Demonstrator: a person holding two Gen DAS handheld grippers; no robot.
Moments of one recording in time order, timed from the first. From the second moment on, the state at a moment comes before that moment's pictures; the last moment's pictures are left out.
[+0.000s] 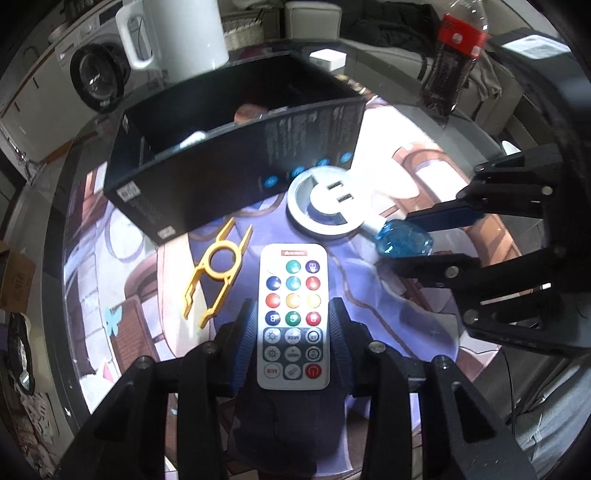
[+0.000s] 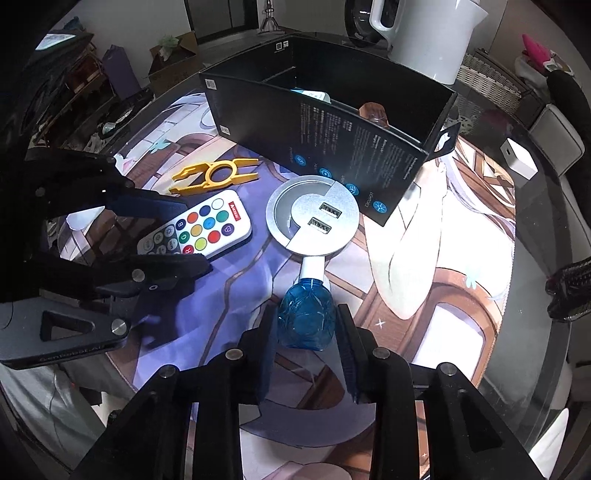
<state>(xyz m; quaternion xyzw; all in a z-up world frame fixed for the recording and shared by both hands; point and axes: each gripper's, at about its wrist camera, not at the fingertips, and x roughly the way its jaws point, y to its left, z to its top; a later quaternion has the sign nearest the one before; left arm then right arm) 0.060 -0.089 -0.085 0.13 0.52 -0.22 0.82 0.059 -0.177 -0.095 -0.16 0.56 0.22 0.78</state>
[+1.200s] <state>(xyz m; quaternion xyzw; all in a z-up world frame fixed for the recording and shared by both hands) 0.014 -0.030 0.049 0.03 0.18 -0.16 0.97 -0.017 -0.184 0.067 -0.07 0.15 0.21 0.96</state>
